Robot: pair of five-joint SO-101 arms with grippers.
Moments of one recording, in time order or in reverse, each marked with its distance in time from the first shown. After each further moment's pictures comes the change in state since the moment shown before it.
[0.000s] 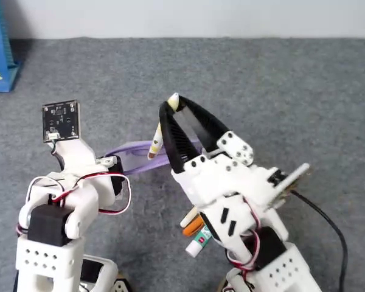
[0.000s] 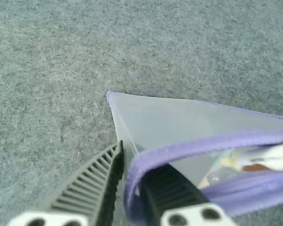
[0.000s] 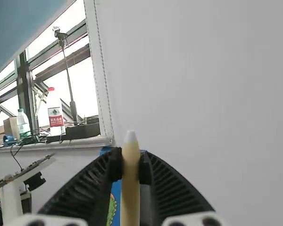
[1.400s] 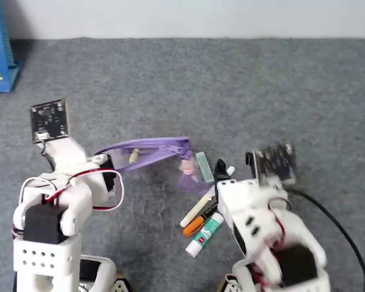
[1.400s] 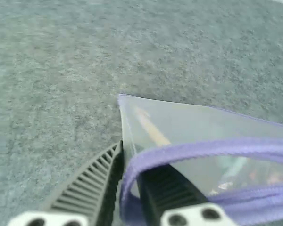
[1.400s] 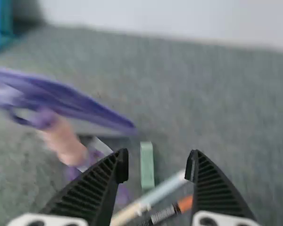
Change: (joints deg) left arm -5.6 0.0 0.1 0.0 -0.4; right arm 18.7 -6.8 -9.8 73.8 6.5
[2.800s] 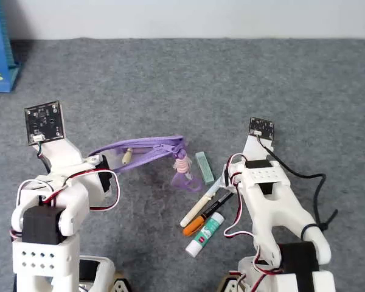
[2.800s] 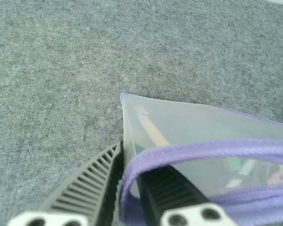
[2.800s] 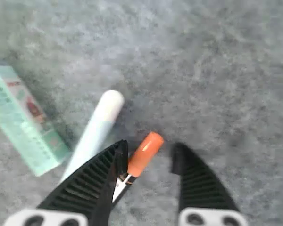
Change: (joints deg) left arm -1.5 -0.5 1.5 -0.4 -0.8; right arm 11.1 70.3 -0.8 -26.5 -14.9
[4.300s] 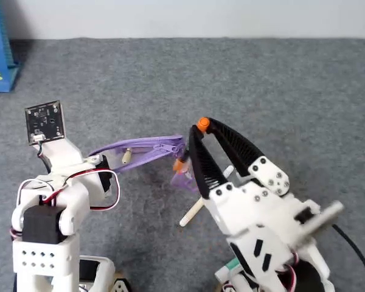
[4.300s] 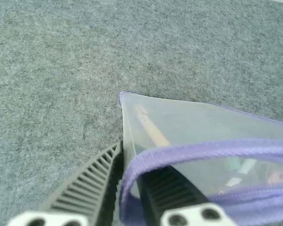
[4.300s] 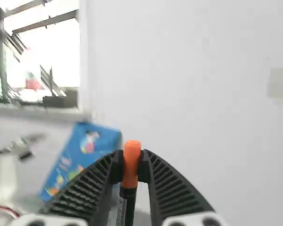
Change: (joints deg) left arm 0.0 0.2 0.0 0.0 0.0; right arm -29.3 -79.0 0.1 -18.2 18.9
